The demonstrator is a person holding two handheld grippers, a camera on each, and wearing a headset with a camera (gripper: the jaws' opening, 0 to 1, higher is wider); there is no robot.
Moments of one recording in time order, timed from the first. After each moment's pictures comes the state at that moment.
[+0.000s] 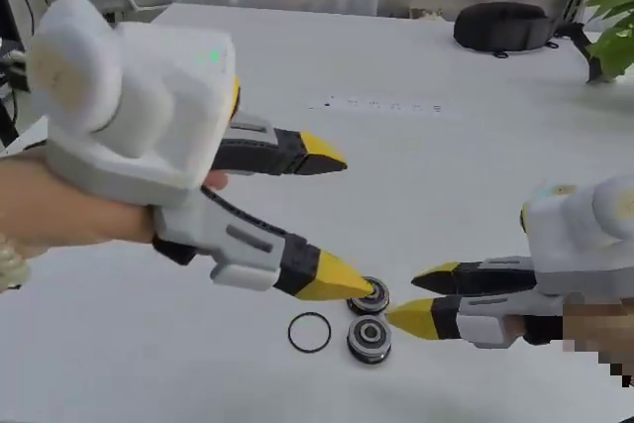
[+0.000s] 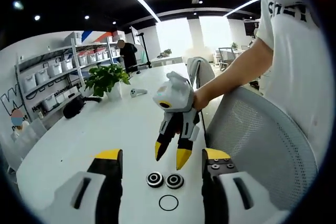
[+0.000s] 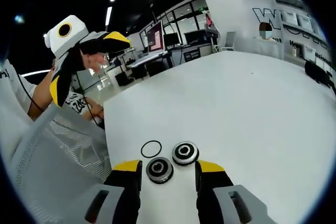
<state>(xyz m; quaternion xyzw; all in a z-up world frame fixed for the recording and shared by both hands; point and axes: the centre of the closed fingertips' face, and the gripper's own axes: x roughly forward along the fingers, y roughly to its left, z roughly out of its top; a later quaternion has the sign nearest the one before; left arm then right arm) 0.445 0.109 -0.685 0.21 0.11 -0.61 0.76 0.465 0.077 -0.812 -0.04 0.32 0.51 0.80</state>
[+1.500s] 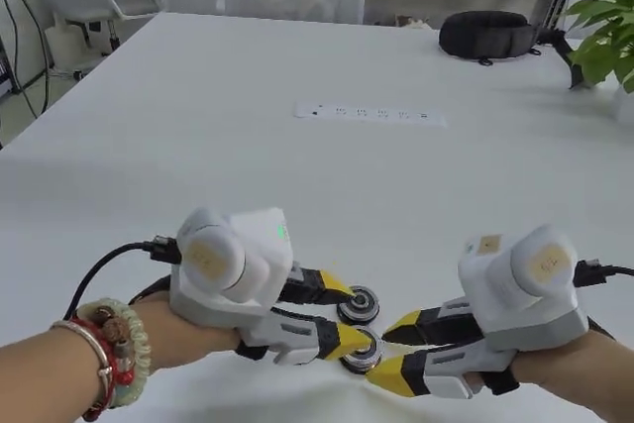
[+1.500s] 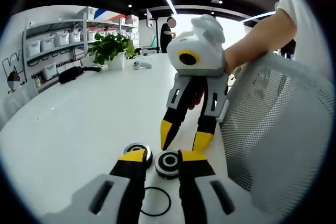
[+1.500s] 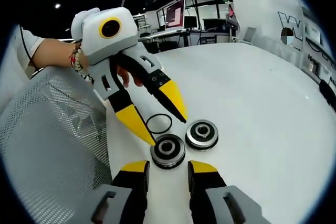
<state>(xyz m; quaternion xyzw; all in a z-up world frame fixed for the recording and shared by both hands) 0.459 0.091 -0.818 0.16 0.19 -0.58 0.77 0.440 0.086 -0.855 -0.14 0.34 0.55 0.75</state>
